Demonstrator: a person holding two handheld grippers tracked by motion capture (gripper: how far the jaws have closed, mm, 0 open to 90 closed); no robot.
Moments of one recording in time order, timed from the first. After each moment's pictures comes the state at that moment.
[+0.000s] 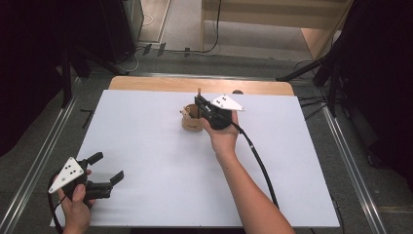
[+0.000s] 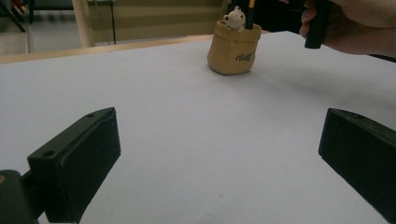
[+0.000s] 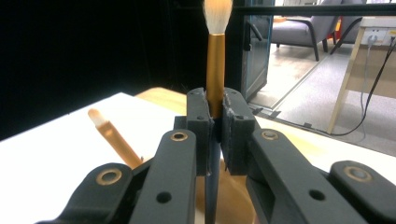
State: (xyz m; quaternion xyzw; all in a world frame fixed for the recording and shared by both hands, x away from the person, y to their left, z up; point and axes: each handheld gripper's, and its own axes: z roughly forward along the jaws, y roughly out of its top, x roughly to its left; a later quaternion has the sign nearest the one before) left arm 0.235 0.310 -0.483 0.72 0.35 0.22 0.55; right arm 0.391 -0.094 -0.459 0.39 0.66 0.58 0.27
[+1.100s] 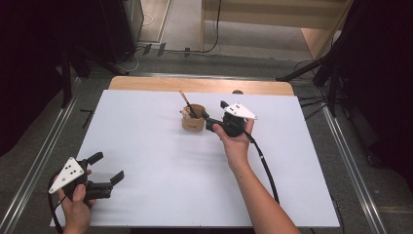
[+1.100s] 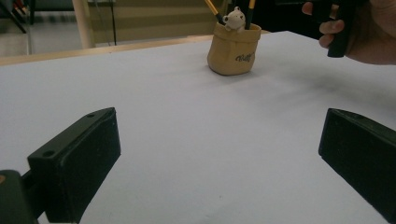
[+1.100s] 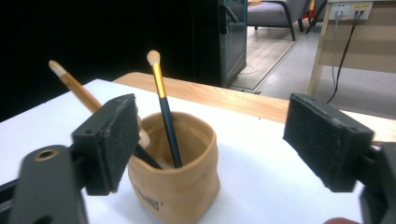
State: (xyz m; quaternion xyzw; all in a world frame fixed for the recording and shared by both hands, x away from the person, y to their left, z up) left arm 0.234 0.309 -0.483 0.72 0.35 0.22 0.55; right arm 0.366 -0.129 -0.470 0.45 0.65 0.55 0.27
